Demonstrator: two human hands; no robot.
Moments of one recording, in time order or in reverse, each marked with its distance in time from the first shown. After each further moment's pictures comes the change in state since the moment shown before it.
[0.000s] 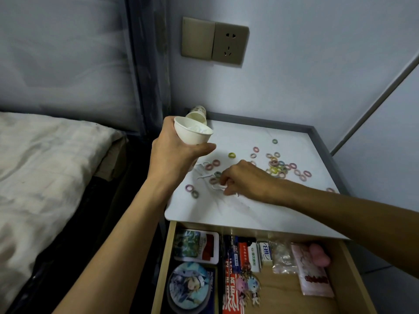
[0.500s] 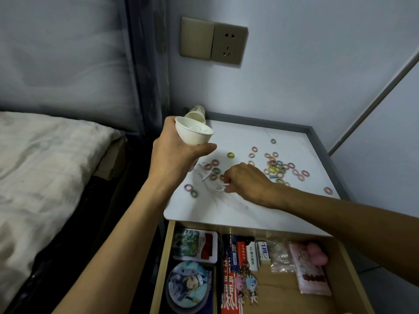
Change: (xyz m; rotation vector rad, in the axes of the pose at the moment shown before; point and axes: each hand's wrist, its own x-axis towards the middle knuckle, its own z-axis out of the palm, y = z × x) left_hand -0.001 -0.001 0.002 -0.036 -0.007 -0.034; right_hand -0.002 0.004 0.013 -0.125 0.049 0.091
